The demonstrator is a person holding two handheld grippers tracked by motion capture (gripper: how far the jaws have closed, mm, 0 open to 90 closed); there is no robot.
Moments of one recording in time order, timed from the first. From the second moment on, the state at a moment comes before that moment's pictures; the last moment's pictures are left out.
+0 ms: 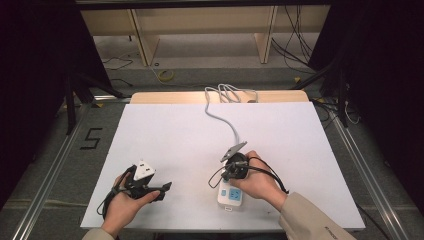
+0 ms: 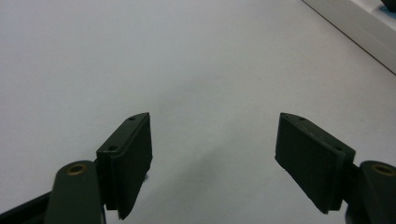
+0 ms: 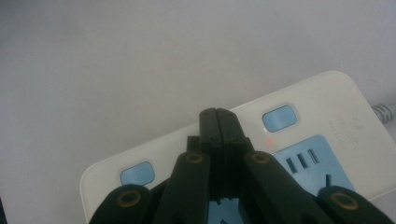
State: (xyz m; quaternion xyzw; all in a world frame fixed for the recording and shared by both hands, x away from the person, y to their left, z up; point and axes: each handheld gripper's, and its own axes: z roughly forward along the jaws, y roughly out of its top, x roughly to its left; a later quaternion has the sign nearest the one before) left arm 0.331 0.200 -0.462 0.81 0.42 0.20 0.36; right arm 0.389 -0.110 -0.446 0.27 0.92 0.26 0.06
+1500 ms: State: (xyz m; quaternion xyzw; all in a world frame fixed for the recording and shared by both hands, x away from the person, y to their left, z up) left arm 0.331 0.200 -0.462 0.81 0.41 0.20 0.36; right arm 0.391 -0.113 -0.446 0.28 0.92 0.27 0.05
